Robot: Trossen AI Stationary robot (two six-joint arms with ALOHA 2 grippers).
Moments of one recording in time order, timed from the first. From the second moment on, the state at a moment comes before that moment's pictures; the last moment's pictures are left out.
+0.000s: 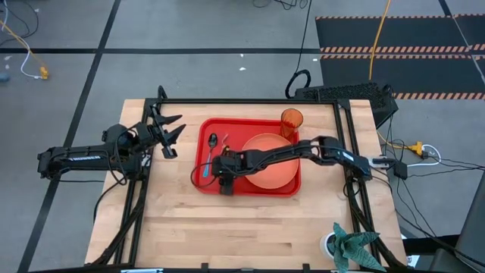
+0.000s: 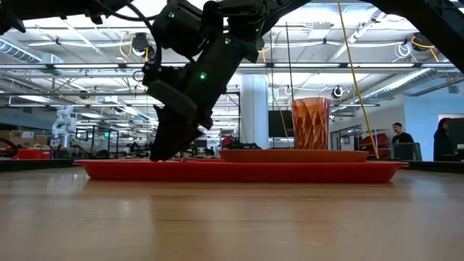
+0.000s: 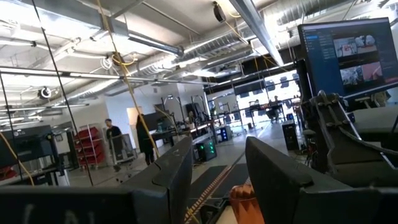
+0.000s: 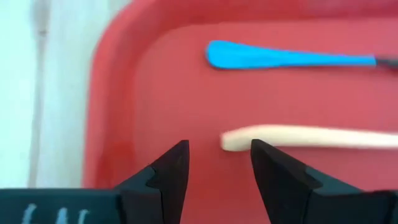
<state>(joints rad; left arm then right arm) 0.16 0.48 0.34 0.52 -0.16 0.33 0.05 2.29 1.77 -0.46 0.05 0.11</state>
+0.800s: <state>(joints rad) 0.16 0.48 0.34 0.51 -0.16 0.33 -0.10 2.19 1.63 -0.32 0.31 0.02</state>
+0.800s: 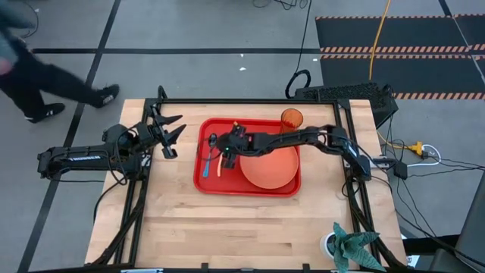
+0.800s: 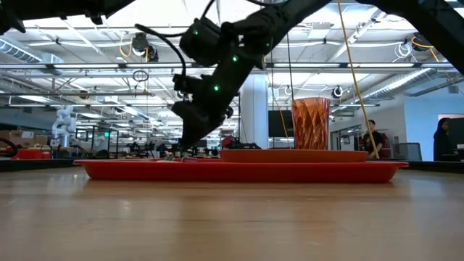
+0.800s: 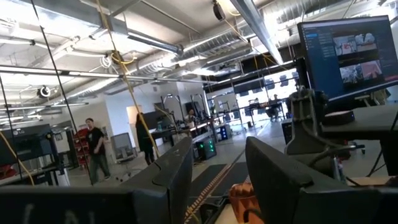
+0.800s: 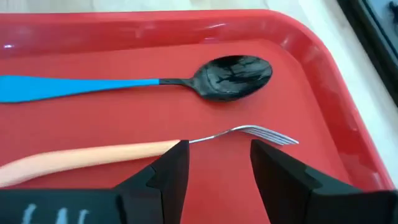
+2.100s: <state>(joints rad) 0.16 0.48 0.34 0.50 -0.16 0.37 -0.16 2.20 1.39 0.15 0.18 0.20</state>
